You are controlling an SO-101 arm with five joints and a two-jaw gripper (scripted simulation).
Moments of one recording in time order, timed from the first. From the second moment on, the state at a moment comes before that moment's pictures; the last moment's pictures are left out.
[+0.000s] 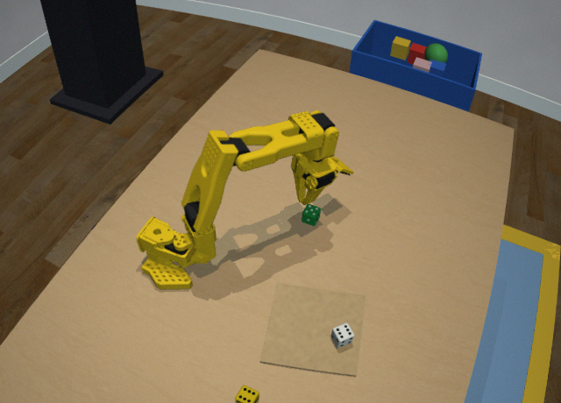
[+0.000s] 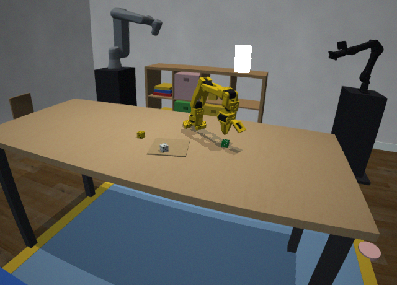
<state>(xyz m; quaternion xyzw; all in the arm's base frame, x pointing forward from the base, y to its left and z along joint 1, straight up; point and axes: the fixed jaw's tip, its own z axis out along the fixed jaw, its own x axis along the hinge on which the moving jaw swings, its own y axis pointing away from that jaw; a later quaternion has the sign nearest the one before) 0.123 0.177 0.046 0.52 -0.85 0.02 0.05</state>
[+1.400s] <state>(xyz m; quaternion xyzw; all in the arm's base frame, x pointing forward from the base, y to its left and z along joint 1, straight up) 0.181 0.042 0.046 0.16 -0.98 0.00 0.07</state>
